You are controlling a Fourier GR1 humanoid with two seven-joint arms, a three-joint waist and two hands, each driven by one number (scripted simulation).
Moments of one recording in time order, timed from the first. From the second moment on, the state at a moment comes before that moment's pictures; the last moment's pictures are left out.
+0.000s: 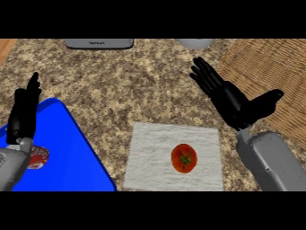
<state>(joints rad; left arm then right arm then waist) -0.26 0.49 -0.19 -1.30 0.11 0.45 0.20 -0.43 -0.26 0.30 -1.41 -0.44 0.07 0.01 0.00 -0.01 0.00</state>
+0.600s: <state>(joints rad) -0.17 0.32 -0.20 -1.51 0.24 0.41 0.02 -0.12 -0.20 0.46 -1.69 0.03 -0.33 -0.26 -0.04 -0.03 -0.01</state>
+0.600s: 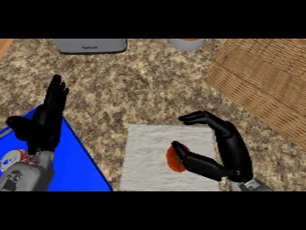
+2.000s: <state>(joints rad) -0.04 0.31 -0.22 -1.65 0.26 0.37 -0.05 0.58 -0.21 0.68 -2.17 1.17 -0.35 0.60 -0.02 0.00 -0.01</state>
